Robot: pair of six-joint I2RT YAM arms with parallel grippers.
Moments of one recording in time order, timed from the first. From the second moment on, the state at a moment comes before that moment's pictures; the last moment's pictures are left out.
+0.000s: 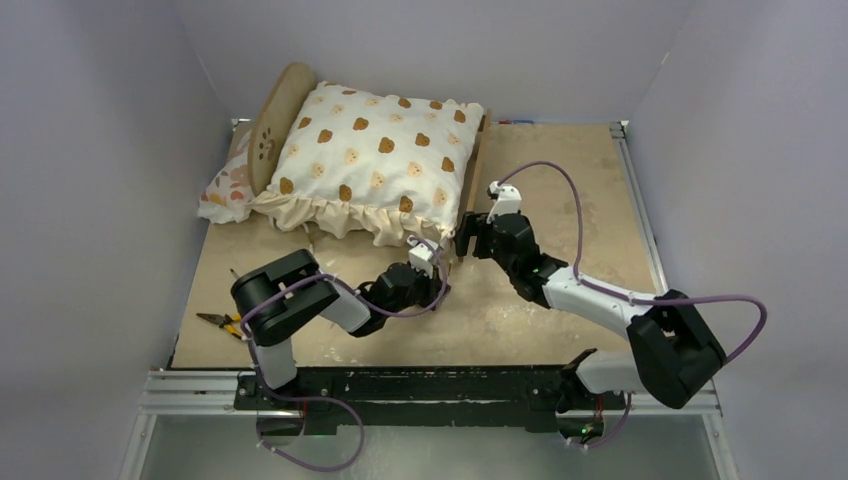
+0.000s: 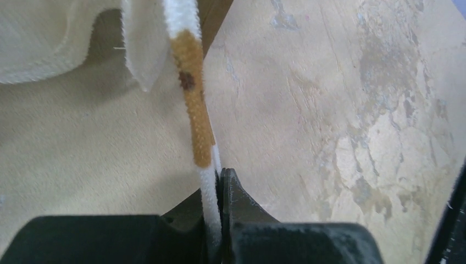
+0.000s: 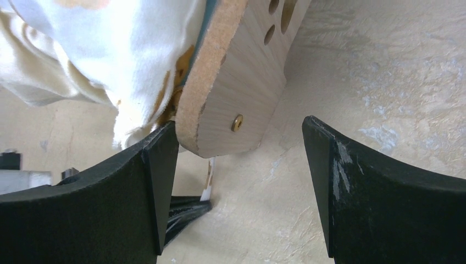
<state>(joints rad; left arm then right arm) -0.94 1.84 0.51 0.97 -0.06 -0.42 0.63 1.33 0.63 0.27 0.24 0.41</state>
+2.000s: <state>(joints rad) -0.98 1.49 0.65 0.36 -0.01 -0.59 0.62 1.46 0.33 0.55 -0.08 0.77</state>
